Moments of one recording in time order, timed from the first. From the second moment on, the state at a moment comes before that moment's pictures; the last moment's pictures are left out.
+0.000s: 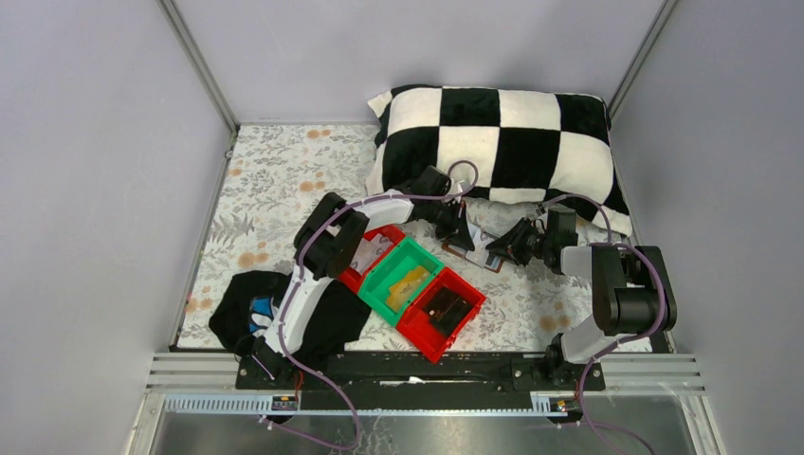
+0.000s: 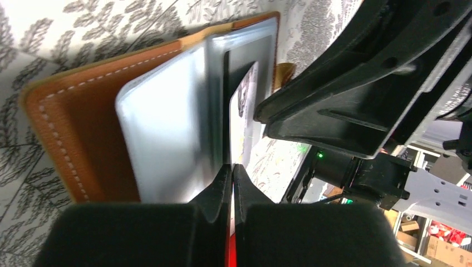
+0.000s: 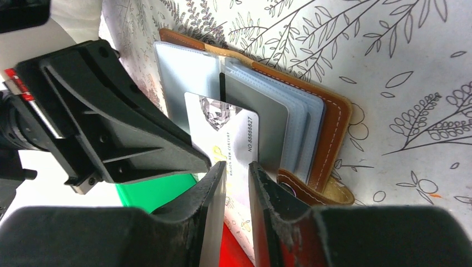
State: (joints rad) left arm -0.70 2.35 1.68 -0.22 0.81 -0.67; right arm -0.02 1.57 0.50 0.24 -0.64 0.78
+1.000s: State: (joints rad) left arm -0.60 1.96 1.78 -0.74 0.54 -0.25; right arm -0.02 1.30 0.56 0.02 -0.45 0.71
